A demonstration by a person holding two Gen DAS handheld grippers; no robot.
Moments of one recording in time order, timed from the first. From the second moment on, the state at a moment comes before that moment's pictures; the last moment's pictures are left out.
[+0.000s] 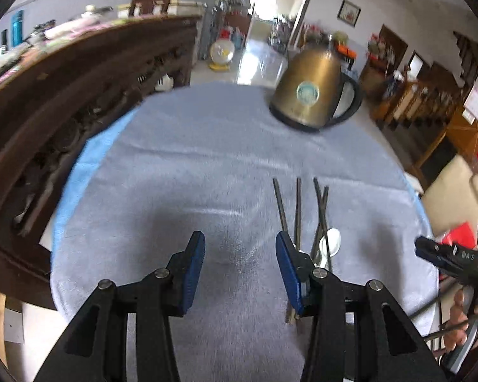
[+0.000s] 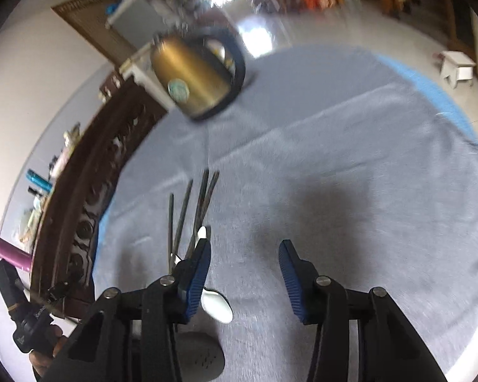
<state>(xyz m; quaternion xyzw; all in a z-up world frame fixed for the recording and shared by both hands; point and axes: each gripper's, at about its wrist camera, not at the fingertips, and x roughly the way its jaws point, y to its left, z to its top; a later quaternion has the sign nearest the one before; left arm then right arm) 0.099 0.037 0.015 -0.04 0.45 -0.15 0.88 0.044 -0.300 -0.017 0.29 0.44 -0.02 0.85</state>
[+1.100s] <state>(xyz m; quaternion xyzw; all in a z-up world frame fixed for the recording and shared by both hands) 0.194 -0.036 -0.025 0.04 0.48 -0.22 0.85 0.256 -0.211 -0.081 0.16 0.56 0.03 0.81</state>
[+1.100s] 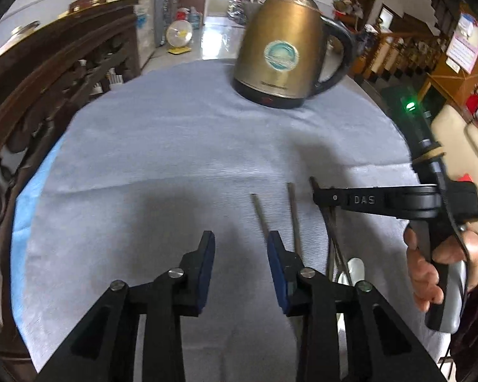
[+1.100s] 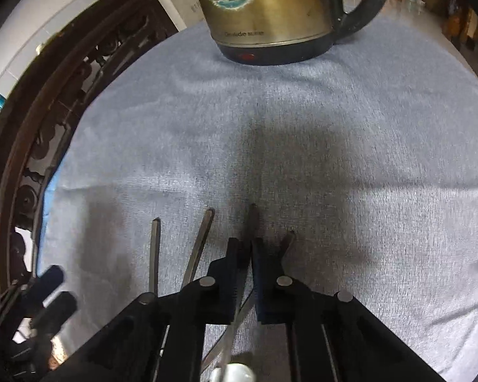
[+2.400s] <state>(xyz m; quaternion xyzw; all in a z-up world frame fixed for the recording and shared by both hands) 0.200 -0.055 -0.017 0.00 0.45 -0.22 0.86 0.097 -0.280 -0.017 0.25 0.40 0.05 0.88</state>
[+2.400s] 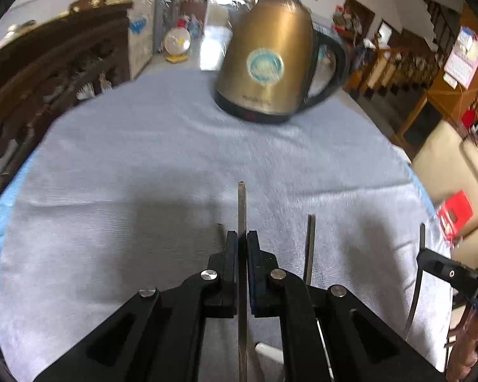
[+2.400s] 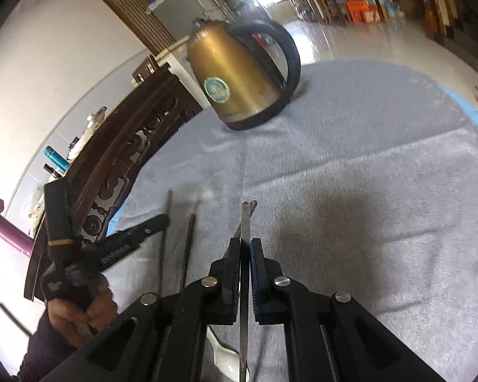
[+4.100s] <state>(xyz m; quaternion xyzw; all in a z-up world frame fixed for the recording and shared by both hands) -0.068 0.060 0.177 -0.11 0.18 -0.29 0.94 -0.160 -0.190 0.169 0.16 0.07 0.03 0.99</state>
